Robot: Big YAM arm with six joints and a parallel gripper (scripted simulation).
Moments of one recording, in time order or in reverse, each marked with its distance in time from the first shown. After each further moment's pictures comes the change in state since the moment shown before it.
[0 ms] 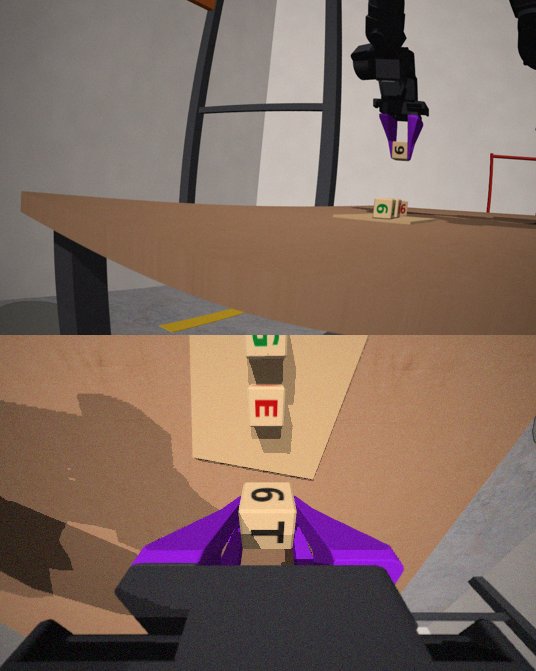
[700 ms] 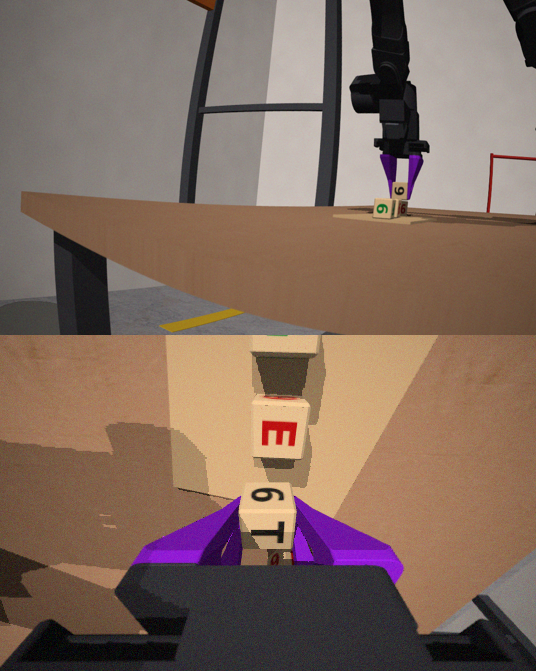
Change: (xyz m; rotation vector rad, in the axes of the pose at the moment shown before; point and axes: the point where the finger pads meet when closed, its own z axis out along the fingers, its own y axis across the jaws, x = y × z) arm 0.000 0.005 0.069 -0.025 -0.005 -0.036
